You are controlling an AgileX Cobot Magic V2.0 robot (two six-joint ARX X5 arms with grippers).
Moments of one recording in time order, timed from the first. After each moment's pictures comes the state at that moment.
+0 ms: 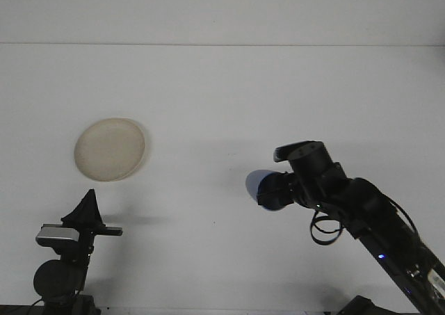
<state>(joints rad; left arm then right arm) -0.07 0.00 0.03 0.22 -0.05 -0.02 0.64 1.27 1.38 -1.08 0.03 0.36</state>
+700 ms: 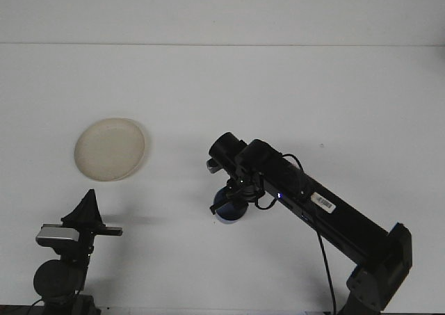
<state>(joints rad) -0.07 0.00 0.03 0.22 -0.05 -0.02 0.77 1.81 1.66 -1.31 -0.03 0.25</state>
